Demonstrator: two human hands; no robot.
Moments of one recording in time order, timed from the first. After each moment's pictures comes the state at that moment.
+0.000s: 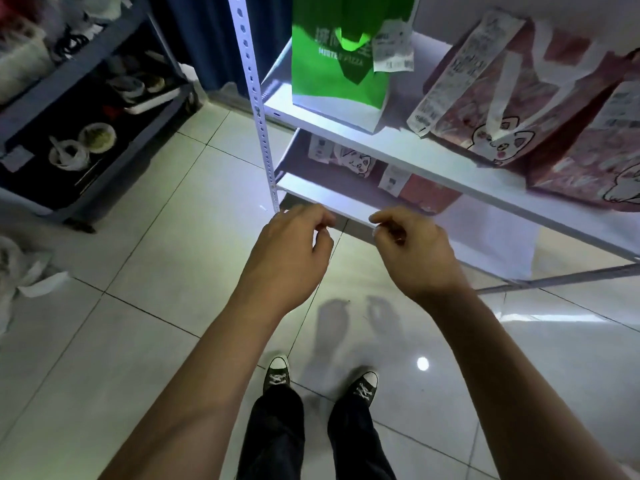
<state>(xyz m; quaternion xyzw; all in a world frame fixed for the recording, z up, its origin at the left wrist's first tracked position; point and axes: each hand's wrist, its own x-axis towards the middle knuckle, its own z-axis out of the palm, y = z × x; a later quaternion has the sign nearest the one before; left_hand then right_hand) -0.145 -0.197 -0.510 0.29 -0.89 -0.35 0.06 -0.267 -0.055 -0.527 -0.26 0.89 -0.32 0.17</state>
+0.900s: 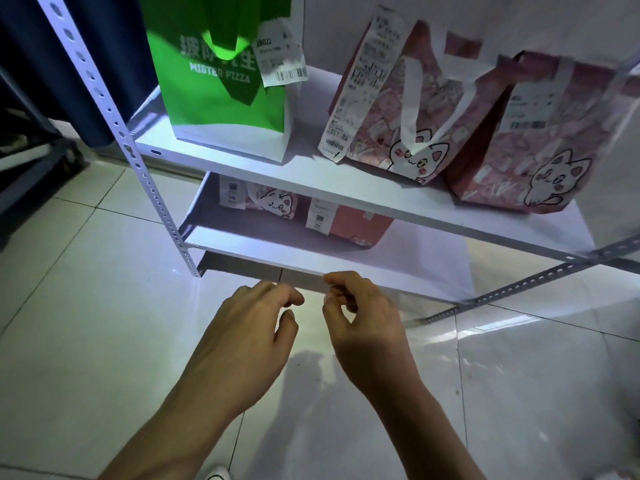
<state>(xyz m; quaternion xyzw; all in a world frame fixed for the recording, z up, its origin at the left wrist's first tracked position) -0.203 -0.168 -0.623 0.18 -0.92 -0.34 -0.02 -0.273 -0.025 -0.634 -0.18 0.90 -0.39 0.07</state>
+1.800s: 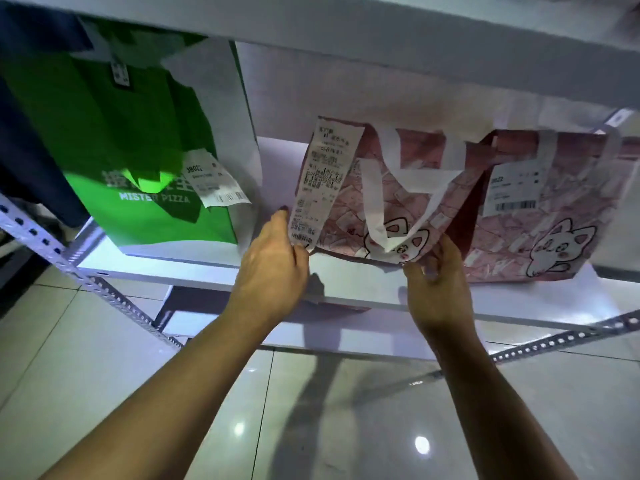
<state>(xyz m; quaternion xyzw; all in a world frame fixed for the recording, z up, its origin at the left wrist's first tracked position) -0.458 -0.211 -0.598 0.20 -0.90 -0.36 0.11 -0.513 -0.008 -0.611 0.02 0.88 -0.48 0.03</state>
